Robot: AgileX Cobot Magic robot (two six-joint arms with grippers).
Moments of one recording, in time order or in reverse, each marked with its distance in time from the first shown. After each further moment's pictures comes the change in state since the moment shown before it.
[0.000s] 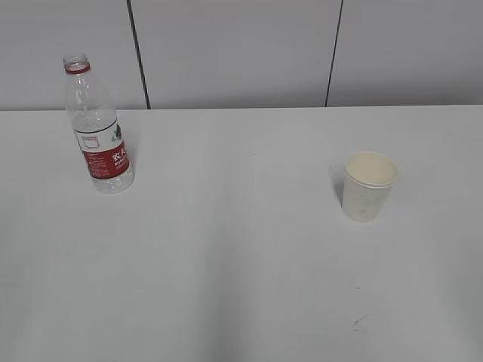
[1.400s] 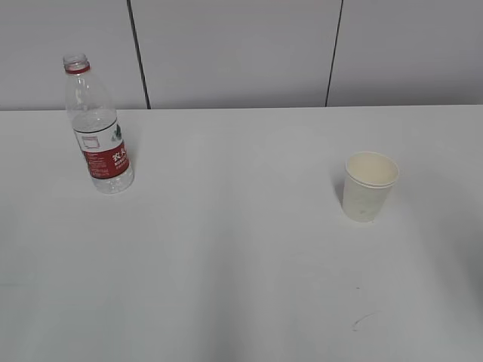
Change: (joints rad) left arm 0.000 0.000 0.000 0.000 0.000 0.000; right arm 0.000 0.504 -0.058 0.015 -0.659 0.000
